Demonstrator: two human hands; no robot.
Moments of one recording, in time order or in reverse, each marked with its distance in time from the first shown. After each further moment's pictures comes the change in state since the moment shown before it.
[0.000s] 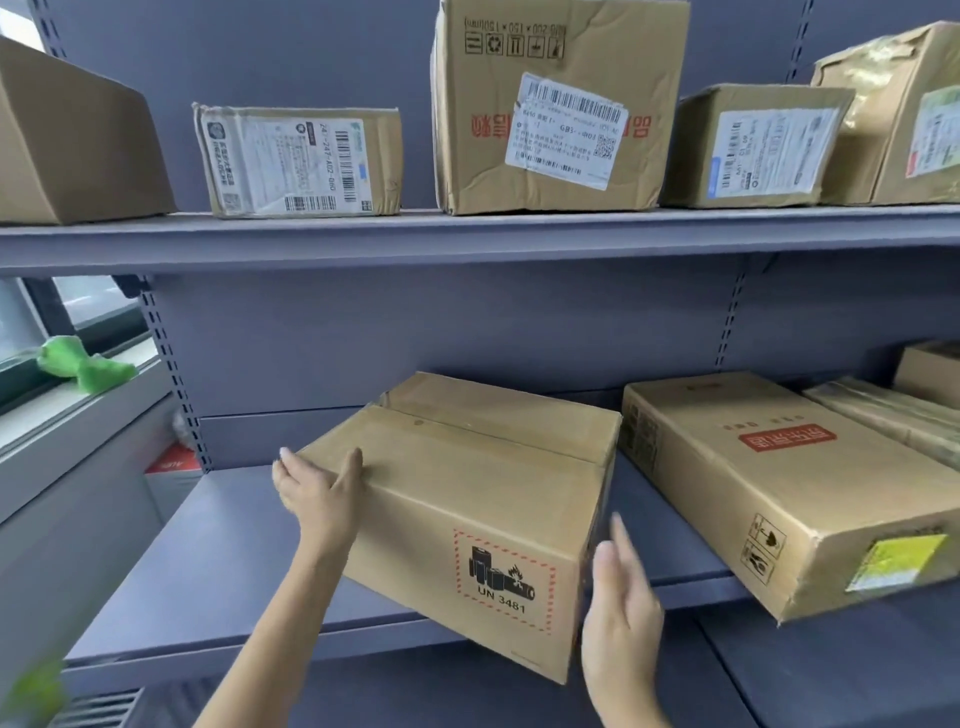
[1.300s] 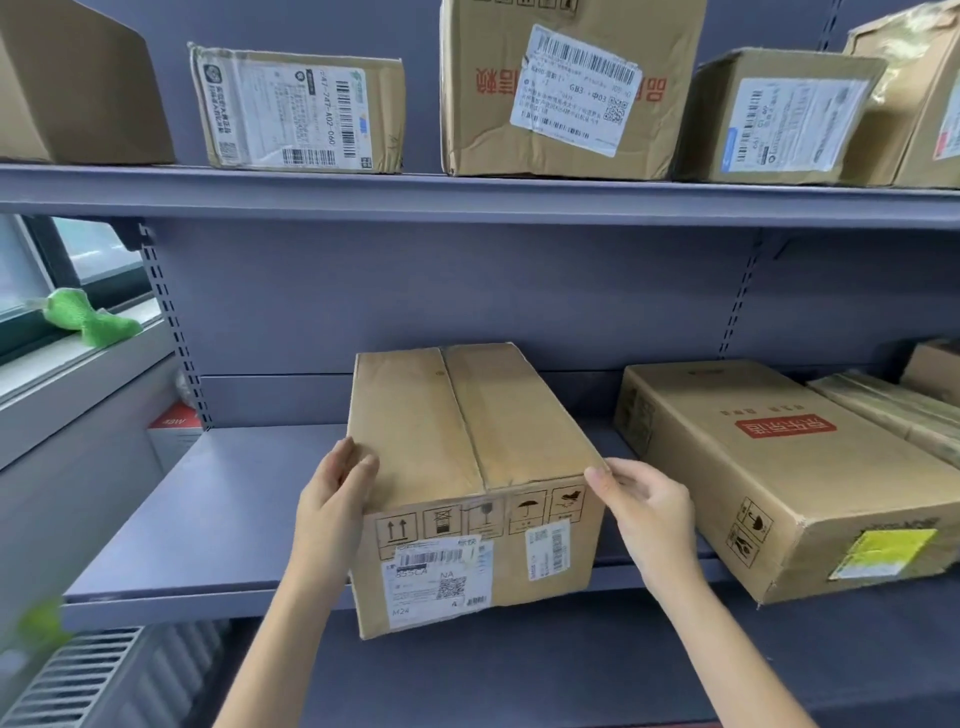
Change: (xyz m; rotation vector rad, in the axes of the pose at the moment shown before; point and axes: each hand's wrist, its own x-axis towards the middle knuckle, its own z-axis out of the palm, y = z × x) left_hand -0.063 -0.009 -0.022 -0.292 -0.308 0.009; right_hand 0.075 -0.014 -0.038 -0.043 -0.291 -0.086
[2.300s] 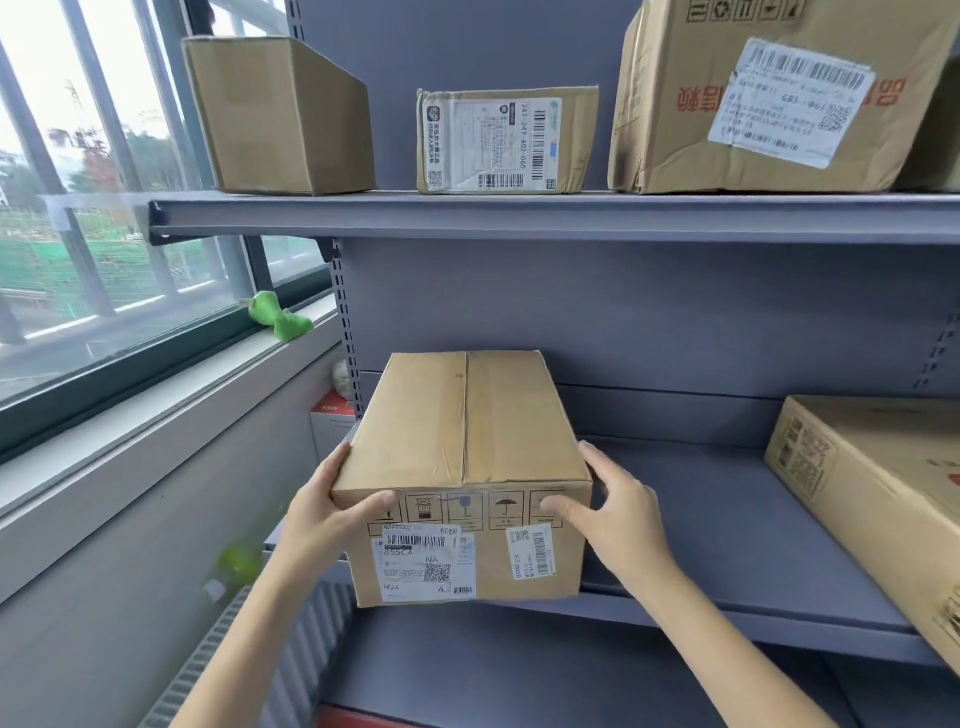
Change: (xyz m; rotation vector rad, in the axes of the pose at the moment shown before) left_hand 0.011 0.009 -0.156 0.423 0.110 0.054; right_hand -0.024 -0.039 0.144 -0.193 -0.306 -0.280
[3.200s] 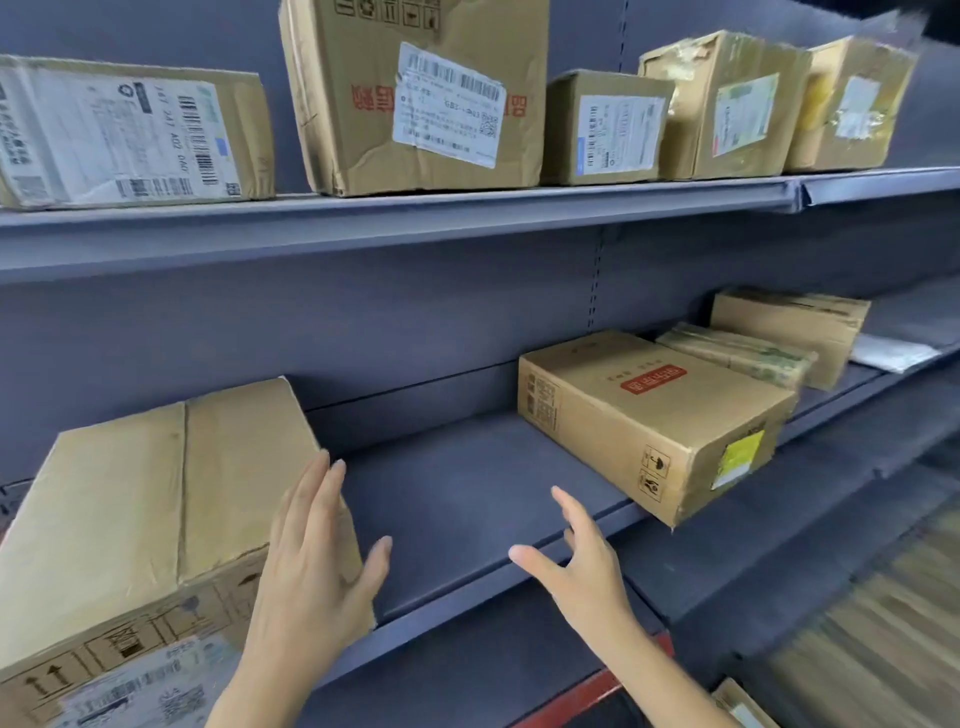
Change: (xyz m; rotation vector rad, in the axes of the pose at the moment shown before) left_hand -0.029 0.065 0.132 0.302 -0.274 0.714; right_hand -0.089 0.060 -0.075 0.056 0.381 0.490
